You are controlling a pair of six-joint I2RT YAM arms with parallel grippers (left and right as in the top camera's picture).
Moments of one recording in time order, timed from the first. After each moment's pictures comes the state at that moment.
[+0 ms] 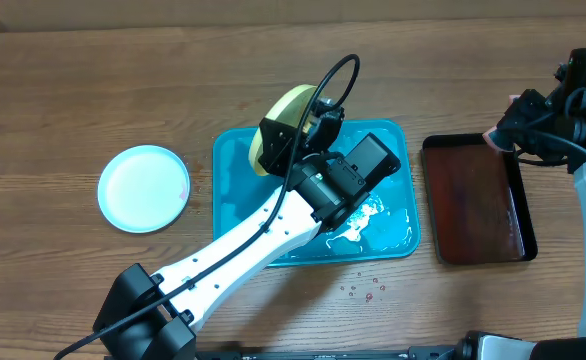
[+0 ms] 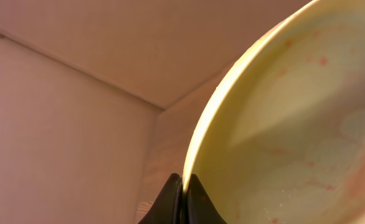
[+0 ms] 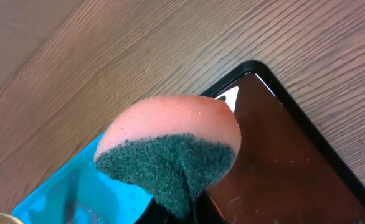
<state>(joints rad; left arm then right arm) -0.86 1.71 1.43 -0.88 -1.32 -0.18 -0.18 1.47 1.48 -1.03 -0.11 0.49</state>
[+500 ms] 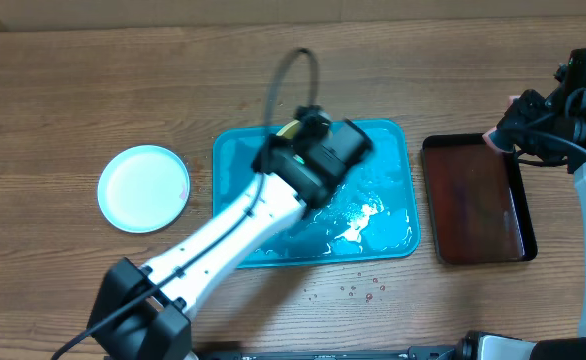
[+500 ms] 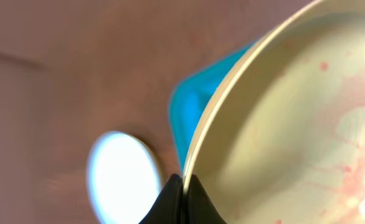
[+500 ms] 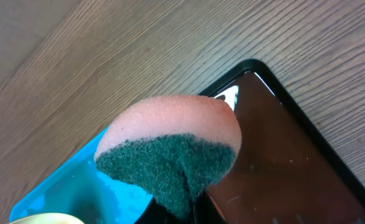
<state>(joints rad) -0.72 1.71 1.43 -0.98 -0.74 -0.23 -0.18 1.47 1.48 -1.04 -0.11 0.48</state>
